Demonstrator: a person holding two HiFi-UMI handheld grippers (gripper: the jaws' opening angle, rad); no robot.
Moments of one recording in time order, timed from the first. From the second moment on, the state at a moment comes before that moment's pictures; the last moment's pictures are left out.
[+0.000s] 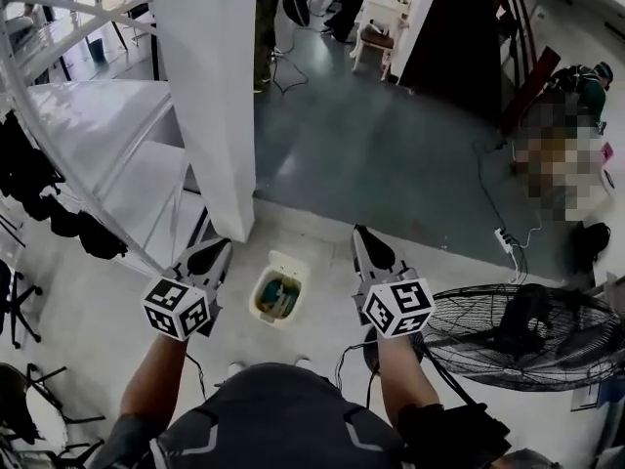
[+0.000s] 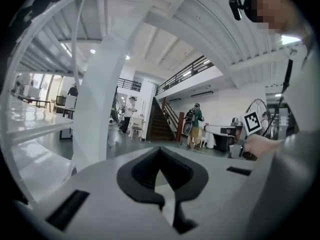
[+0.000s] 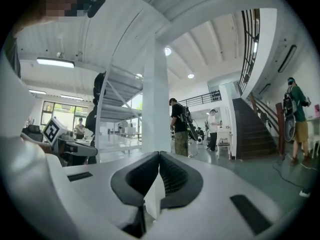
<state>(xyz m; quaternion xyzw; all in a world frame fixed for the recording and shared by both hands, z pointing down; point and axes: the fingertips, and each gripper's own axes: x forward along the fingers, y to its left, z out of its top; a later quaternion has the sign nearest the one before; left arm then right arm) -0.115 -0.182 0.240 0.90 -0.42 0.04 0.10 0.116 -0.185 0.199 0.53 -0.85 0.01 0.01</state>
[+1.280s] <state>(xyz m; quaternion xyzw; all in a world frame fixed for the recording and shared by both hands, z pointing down) -0.122 -0.178 0.158 0.91 -0.42 -0.01 0.00 0.103 -0.188 0.177 0.52 -0.85 -0.01 0.05</state>
